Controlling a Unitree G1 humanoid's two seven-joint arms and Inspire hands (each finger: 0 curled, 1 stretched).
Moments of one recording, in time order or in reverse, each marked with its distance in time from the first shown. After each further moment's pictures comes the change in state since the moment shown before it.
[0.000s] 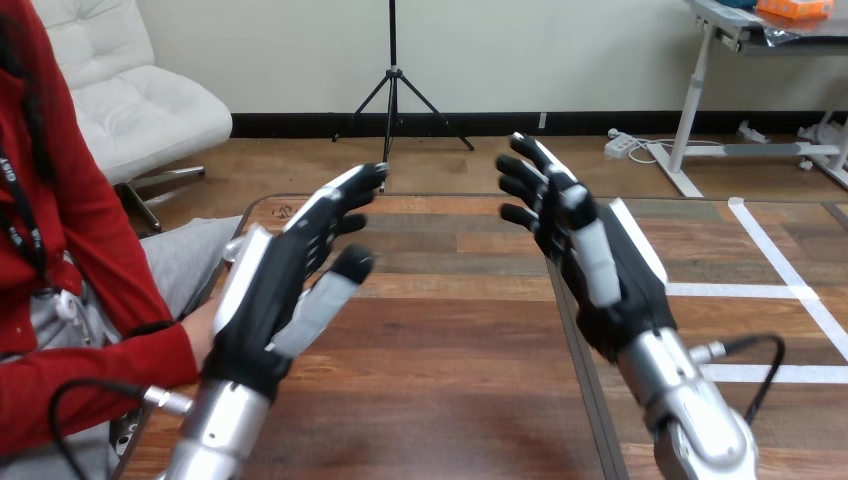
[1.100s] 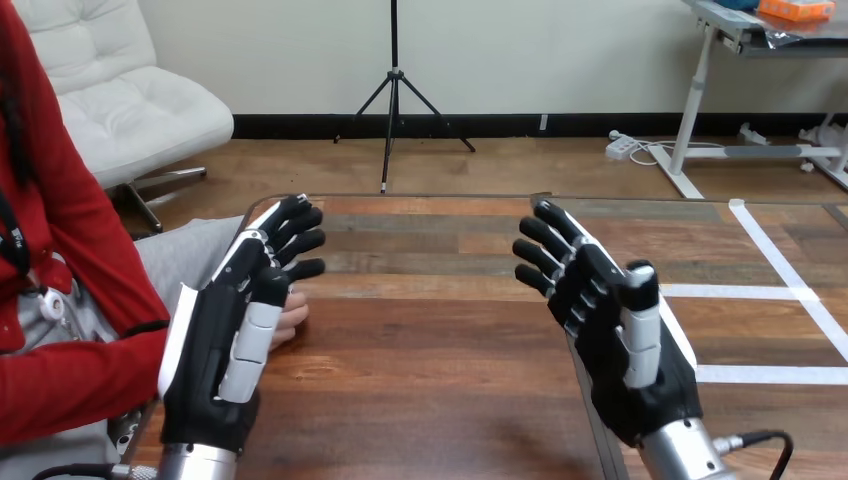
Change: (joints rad) left arm 0.139 -0.091 0.074 -0.017 -0.142 -0.057 -0.041; right arm 0.216 0.048 -0.036 -0.048 0.162 -0.078 0.148
